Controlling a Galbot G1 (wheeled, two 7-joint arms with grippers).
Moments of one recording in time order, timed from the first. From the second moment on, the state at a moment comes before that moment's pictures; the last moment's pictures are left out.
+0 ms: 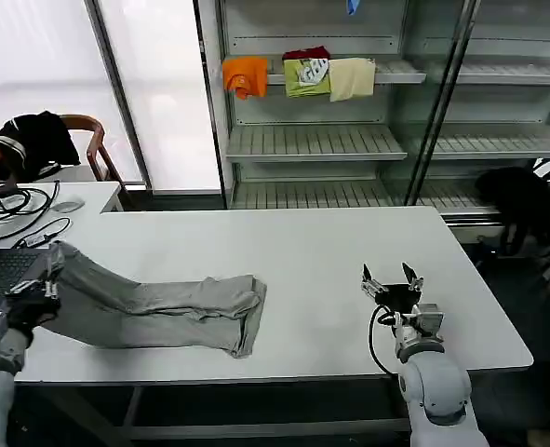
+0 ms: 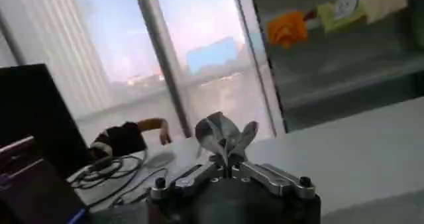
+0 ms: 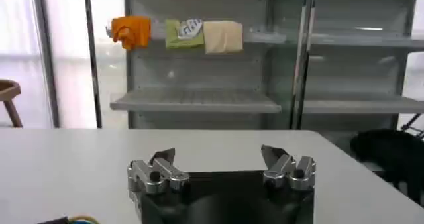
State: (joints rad) left arm 1.23 -1.15 -0.94 -1.99 -0.20 0.48 0.26; right arm -1.13 1.45 0.55 1.96 0.08 -0.47 0.01
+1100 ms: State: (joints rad) left arm 1.16 -1.43 -0.33 -1.96 -0.18 0.57 0.06; right arm -1.16 1.47 0.52 1.94 0.05 -0.45 0.01
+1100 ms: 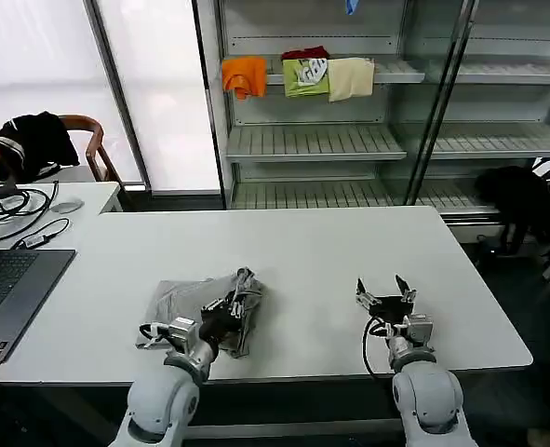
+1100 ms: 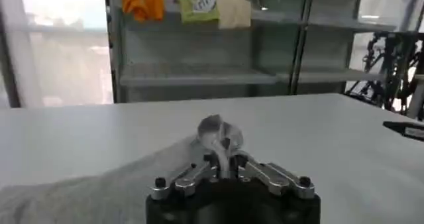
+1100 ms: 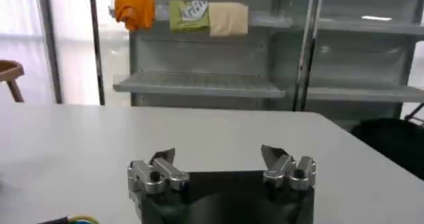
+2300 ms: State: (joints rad) left arm 1.21 -1.34 -0.74 -1.90 -0.33 0.52 0.16; right arm -1.15 1.46 0.51 1.90 0.05 -0.45 0.00
